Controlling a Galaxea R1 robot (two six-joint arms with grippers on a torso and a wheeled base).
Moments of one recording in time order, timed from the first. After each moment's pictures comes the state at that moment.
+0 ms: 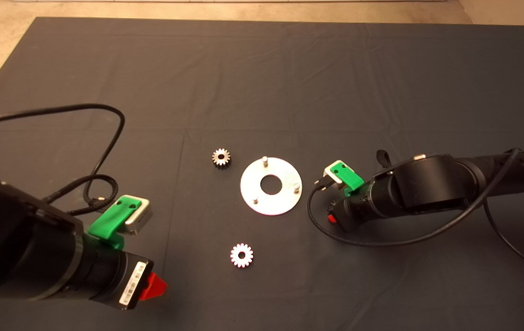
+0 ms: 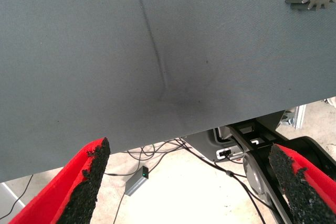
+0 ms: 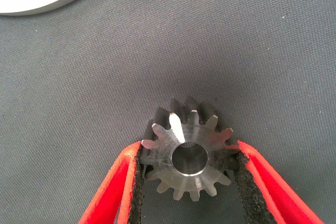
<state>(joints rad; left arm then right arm) -0.46 2.18 -0.32 0.24 1.53 -1.60 0.13 2.48 -0.78 -0.73 -1.53 1.15</state>
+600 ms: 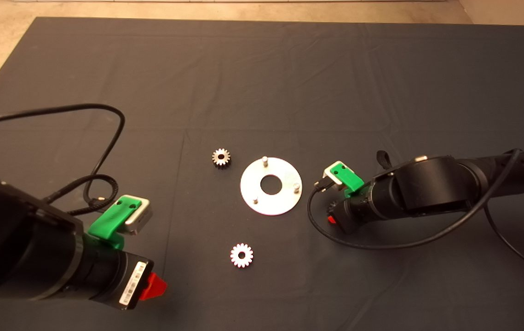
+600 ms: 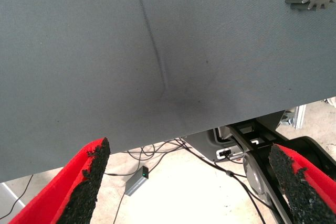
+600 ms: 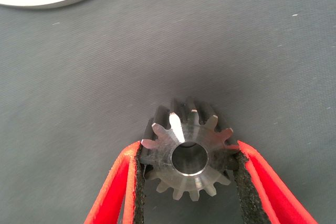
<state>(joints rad) -0.46 2.18 -0.32 0.24 1.53 -1.60 0.13 2.48 -0.76 -0.73 -1.53 1.15</state>
